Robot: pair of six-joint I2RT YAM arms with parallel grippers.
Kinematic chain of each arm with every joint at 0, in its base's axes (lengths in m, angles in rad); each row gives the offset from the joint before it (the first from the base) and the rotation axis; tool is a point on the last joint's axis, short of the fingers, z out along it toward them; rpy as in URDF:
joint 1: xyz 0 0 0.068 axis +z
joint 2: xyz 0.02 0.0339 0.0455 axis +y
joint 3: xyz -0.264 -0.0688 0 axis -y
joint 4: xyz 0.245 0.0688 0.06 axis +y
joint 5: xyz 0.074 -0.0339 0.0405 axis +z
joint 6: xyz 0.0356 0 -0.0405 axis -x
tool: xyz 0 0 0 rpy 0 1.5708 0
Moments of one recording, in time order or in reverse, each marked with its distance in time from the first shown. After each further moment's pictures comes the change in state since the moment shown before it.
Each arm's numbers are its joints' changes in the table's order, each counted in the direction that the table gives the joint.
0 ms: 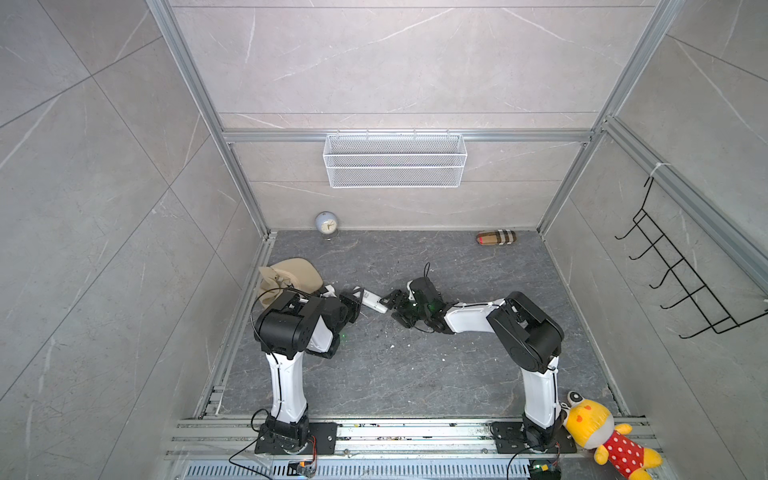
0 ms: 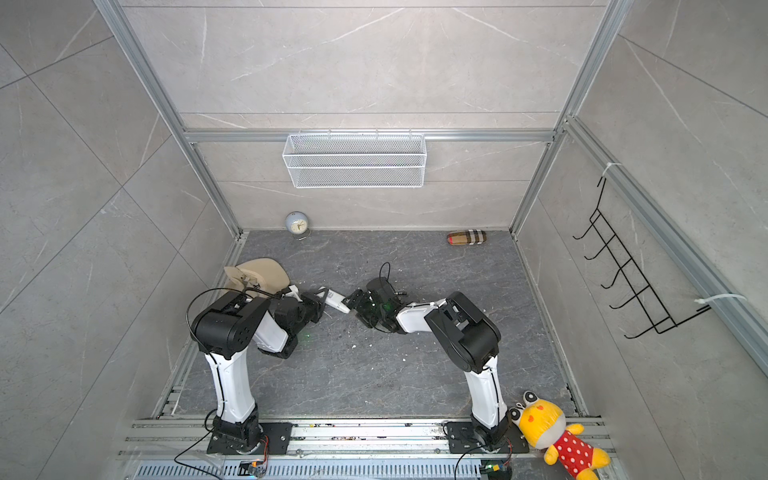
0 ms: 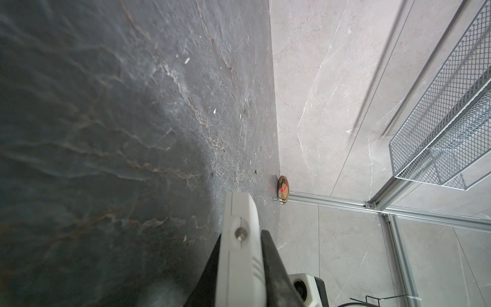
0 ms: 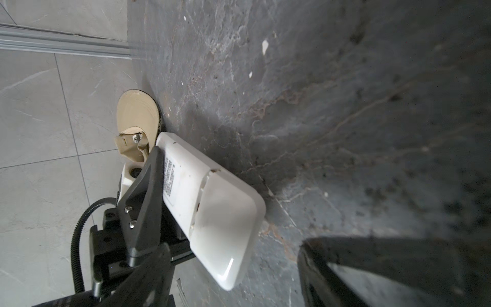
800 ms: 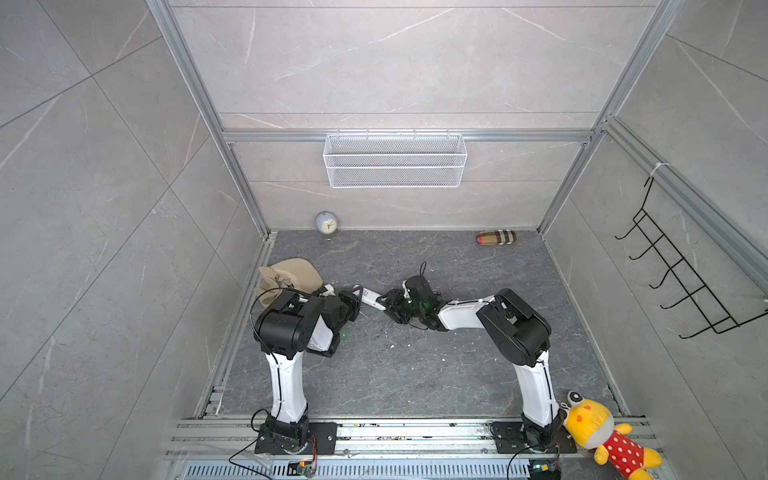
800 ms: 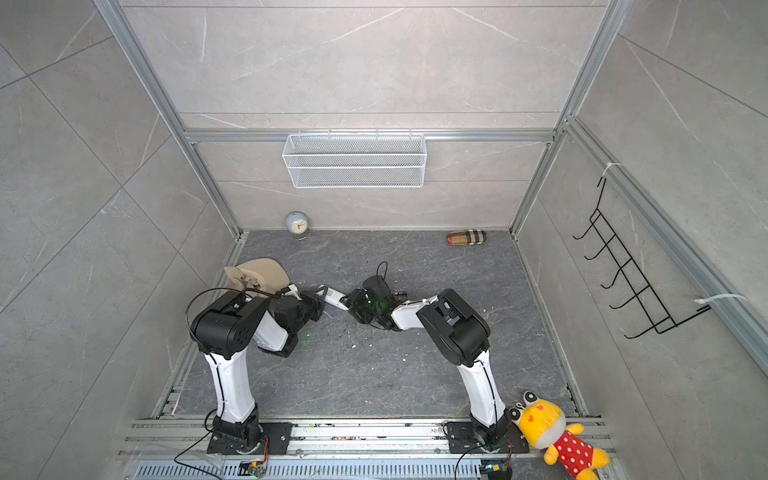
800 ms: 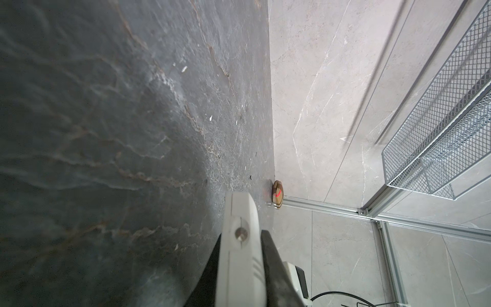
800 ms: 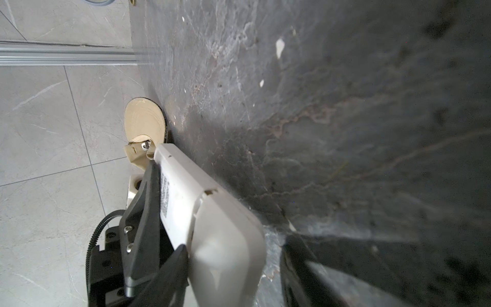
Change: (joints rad) left arm 0.000 -0.002 0.010 0.006 -0.001 0.034; right arm 0.000 0.079 0.078 -0.024 0.020 -0.055
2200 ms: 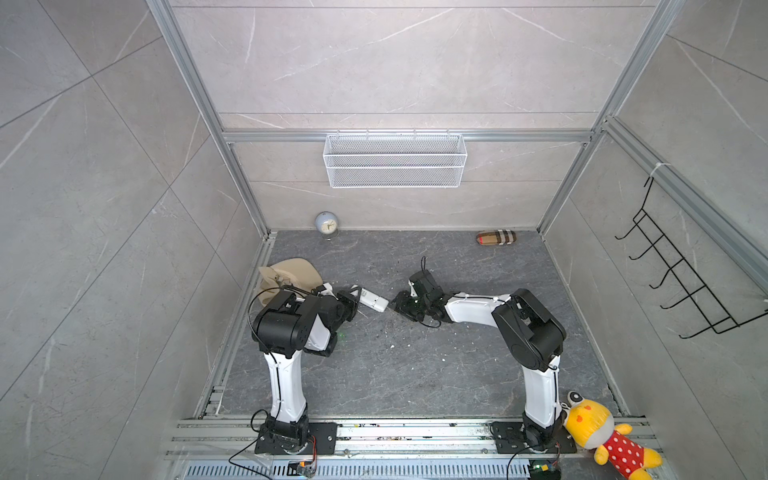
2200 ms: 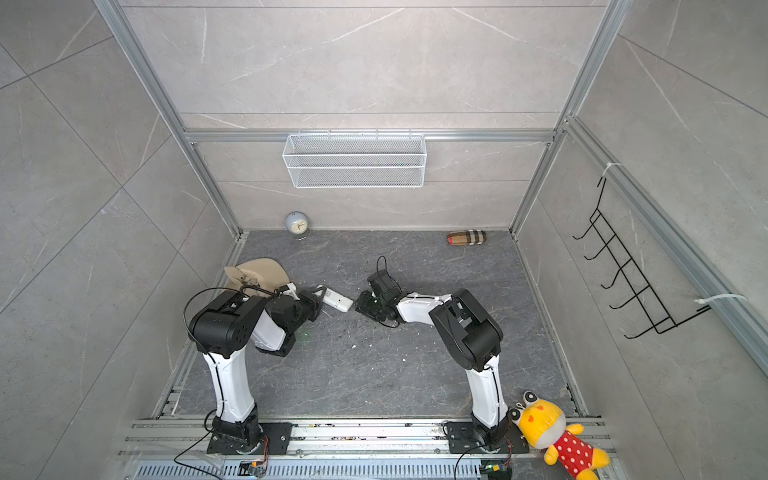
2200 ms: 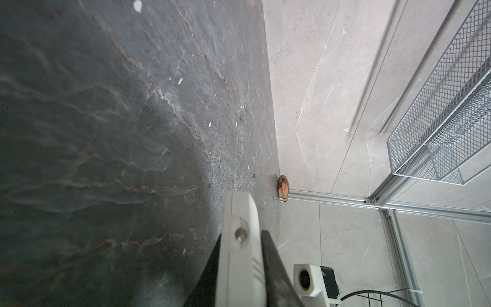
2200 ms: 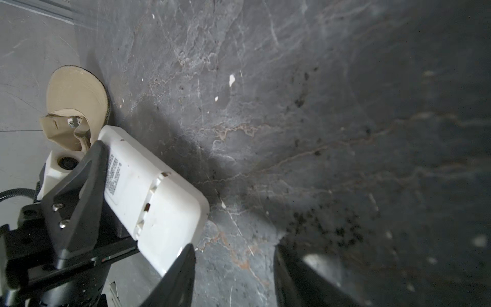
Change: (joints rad) left arm 0.034 0.008 -0.003 -0.007 -0.058 -0.079; right arm -0.041 -0.095 0.033 0.367 -0.068 0.368
